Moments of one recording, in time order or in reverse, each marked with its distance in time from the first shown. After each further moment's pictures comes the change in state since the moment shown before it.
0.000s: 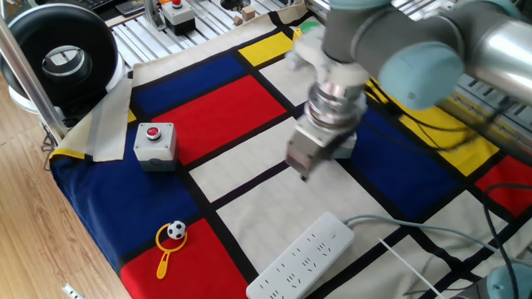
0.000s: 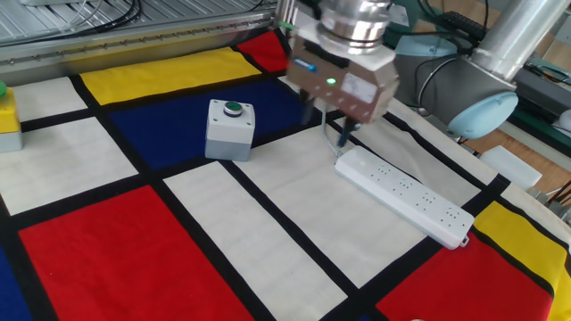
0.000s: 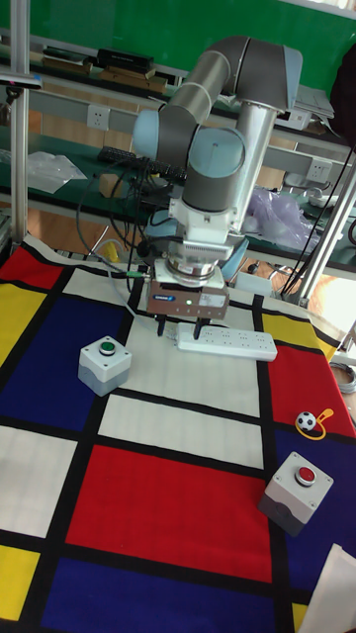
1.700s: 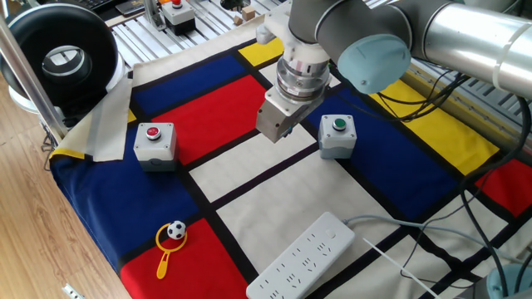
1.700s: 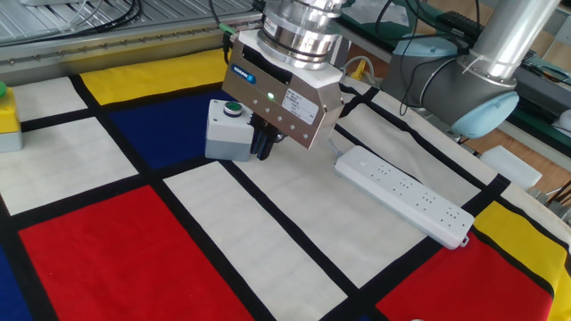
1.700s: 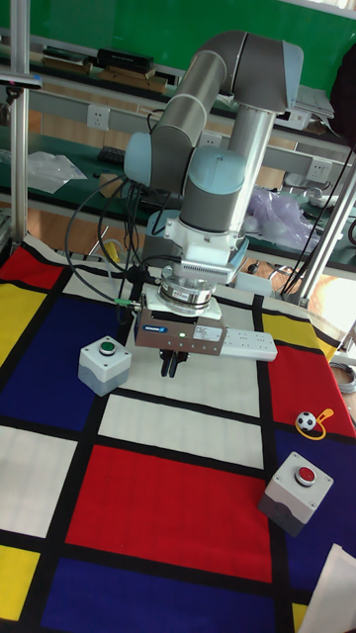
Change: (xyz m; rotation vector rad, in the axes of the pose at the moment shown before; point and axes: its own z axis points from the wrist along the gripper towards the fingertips) arm -0.079 -0.023 0.001 0.052 -0.115 0.002
